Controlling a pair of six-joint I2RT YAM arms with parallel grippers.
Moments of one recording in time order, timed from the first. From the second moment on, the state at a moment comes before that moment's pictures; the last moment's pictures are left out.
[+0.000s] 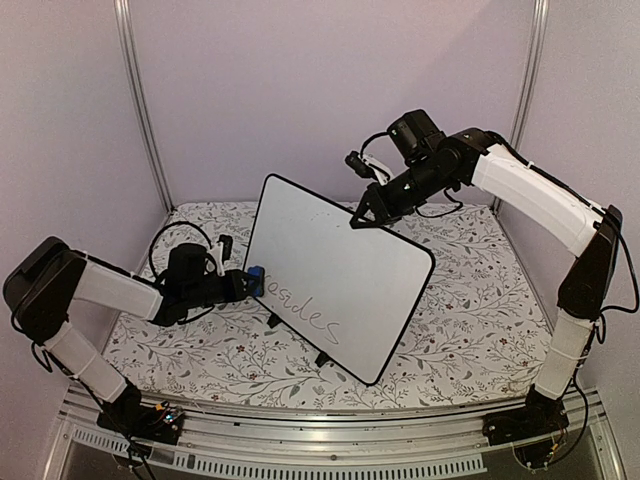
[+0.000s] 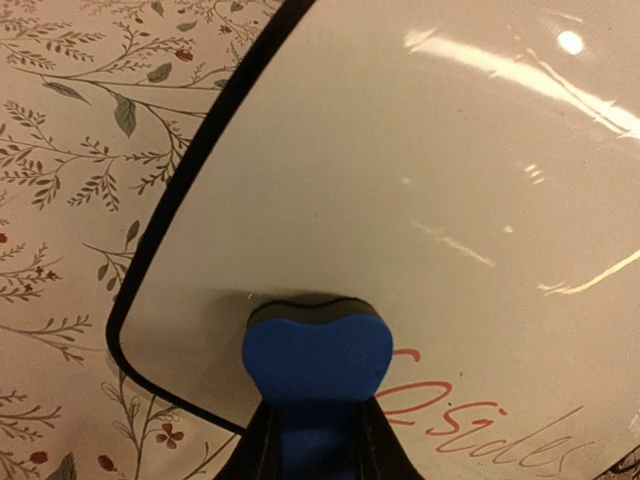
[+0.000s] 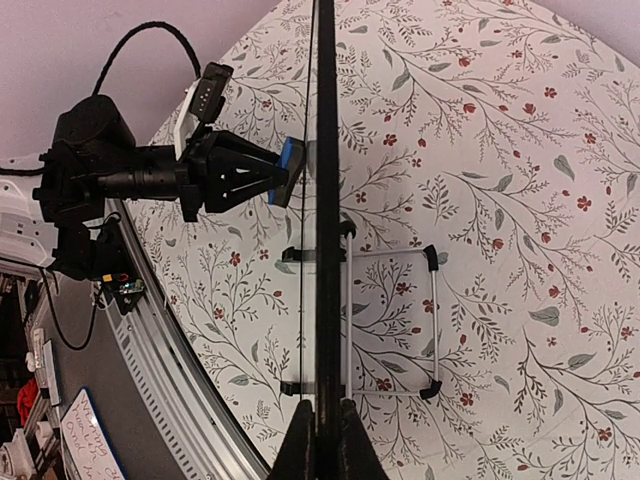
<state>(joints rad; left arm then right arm) -0.48 1.55 0.50 0.56 0.20 -0.53 0.72 1.84 1.94 -0.99 -0.42 0.12</state>
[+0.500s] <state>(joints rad) -0.47 1.58 0.40 0.62 0.24 -0.56 0.72 1.84 1.94 -0.99 -0.42 0.11</state>
